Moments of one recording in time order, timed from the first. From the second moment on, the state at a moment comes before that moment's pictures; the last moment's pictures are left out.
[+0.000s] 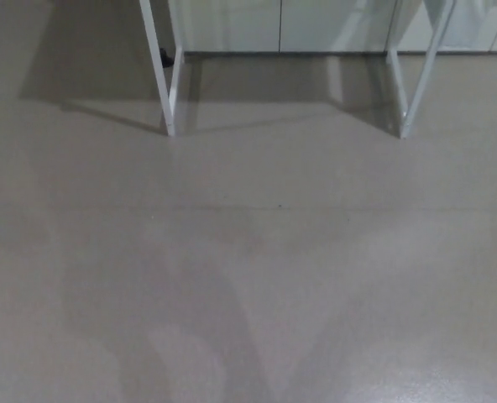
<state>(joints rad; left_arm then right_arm) 0.17 0.51 -0.01 0.78 0.10 -0.21 -0.28 0.43 -0.35 0.10 0.30 -0.18 -0.11 0.11</state>
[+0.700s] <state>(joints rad) 0.16 0.52 -0.03 0.78 0.11 -0.21 -0.28 0.43 -0.36 0.11 0.30 -0.19 -0.11 0.11</state>
